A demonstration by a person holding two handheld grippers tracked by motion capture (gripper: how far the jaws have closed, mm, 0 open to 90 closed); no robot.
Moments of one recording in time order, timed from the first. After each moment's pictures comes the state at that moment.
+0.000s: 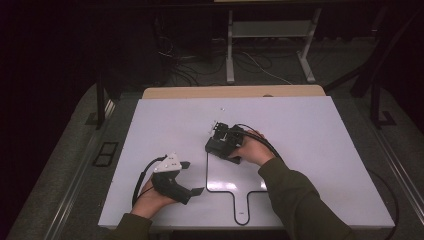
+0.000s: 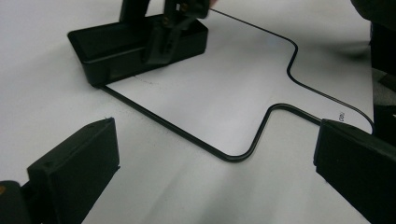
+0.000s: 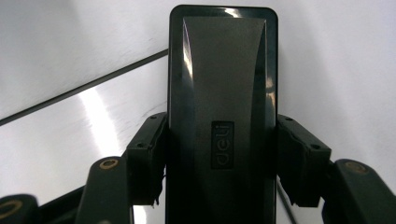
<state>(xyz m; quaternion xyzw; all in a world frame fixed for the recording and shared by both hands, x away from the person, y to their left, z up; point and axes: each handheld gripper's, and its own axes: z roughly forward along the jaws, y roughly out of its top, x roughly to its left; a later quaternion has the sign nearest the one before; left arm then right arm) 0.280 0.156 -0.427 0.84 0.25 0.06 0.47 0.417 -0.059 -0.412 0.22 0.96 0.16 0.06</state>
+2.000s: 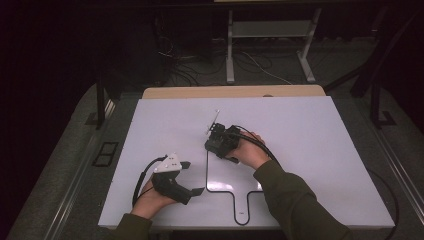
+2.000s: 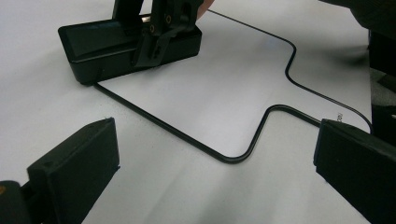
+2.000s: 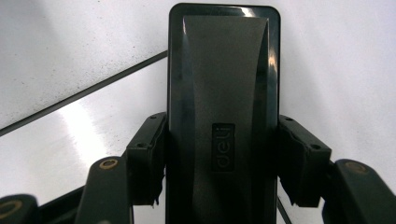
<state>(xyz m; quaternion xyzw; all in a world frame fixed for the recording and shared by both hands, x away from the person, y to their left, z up) 0.280 0.155 -0.427 0.84 0.25 0.06 0.47 0.412 -0.046 -0.412 0.25 0.95 0.13 0.10</state>
